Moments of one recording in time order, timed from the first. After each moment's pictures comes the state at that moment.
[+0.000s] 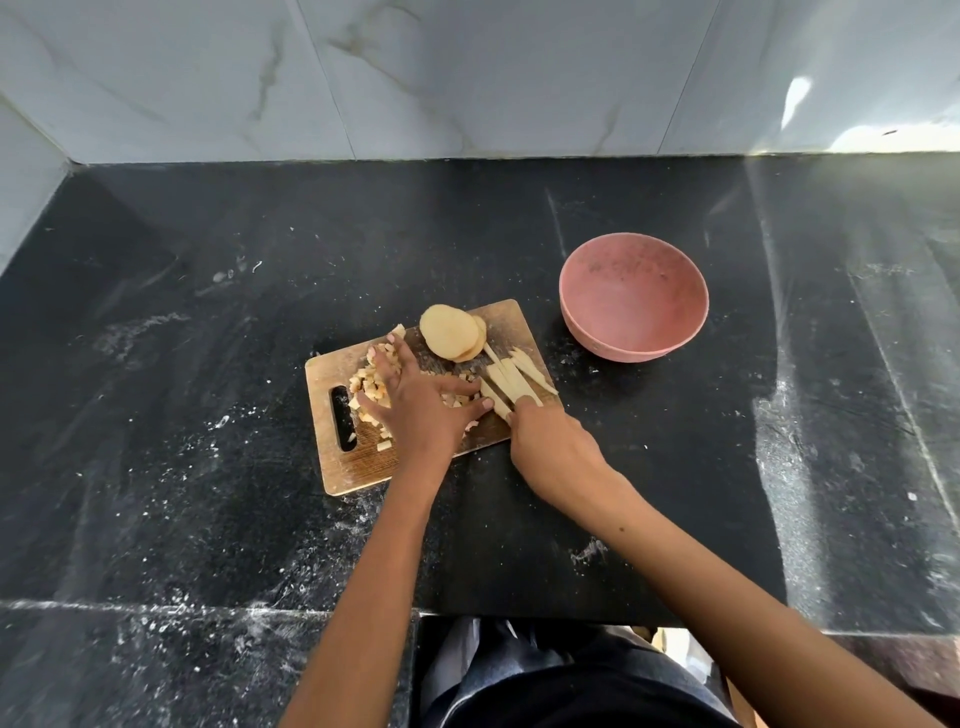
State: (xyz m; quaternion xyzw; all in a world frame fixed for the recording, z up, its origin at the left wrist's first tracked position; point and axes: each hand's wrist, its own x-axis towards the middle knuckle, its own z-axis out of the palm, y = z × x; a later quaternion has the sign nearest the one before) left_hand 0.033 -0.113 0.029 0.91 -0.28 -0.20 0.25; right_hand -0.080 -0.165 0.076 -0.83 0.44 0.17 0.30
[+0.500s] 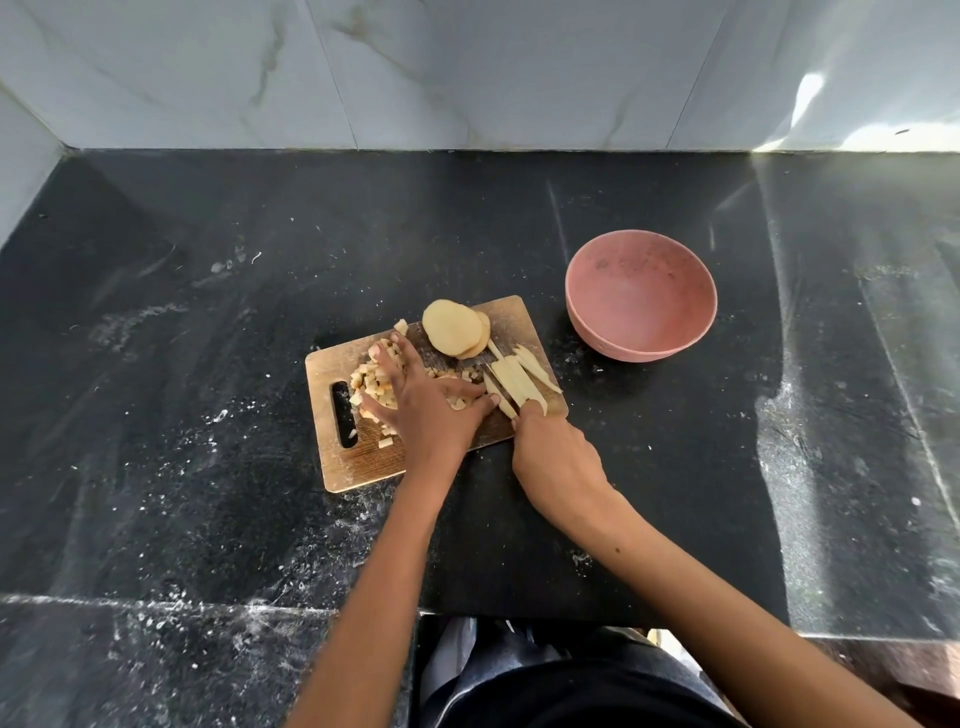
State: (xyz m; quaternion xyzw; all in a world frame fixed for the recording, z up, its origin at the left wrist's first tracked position) left_hand 0.025 -0.109 0.024 0.89 -0.27 -0.19 0.31; right_hand -0.082 -0.155 0.072 -0.83 0.45 0.17 0.27
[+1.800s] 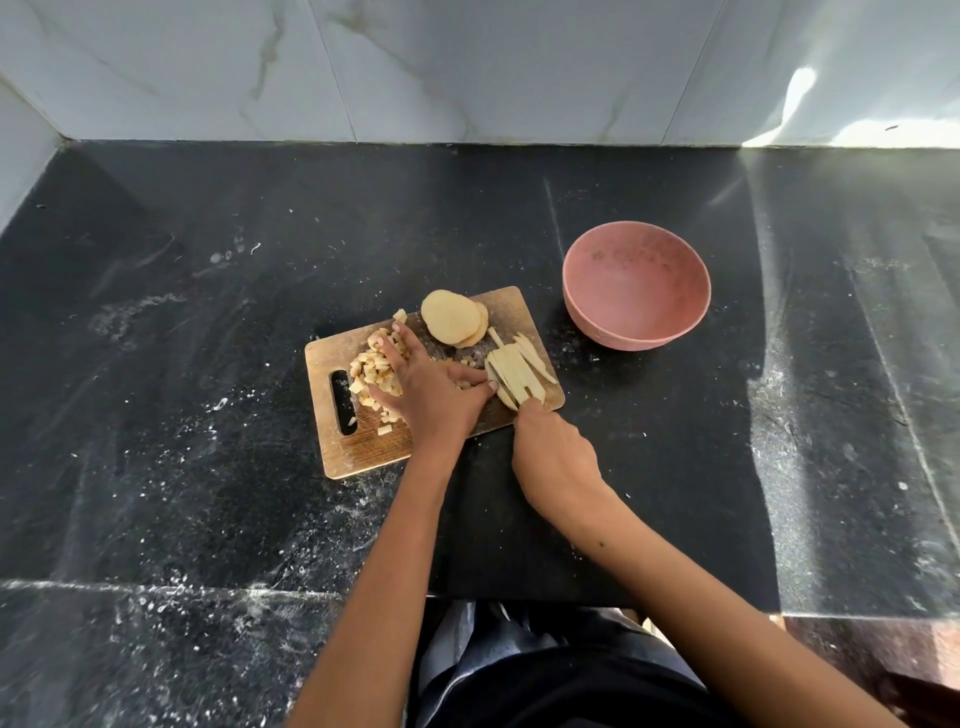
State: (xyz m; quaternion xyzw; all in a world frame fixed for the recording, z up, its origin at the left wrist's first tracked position) left_hand 0.024 -0.119 0.034 0.90 -0.23 -0.23 0.29; right_hand -0.084 -0.147 0.069 -0.82 0.48 0.18 0.26
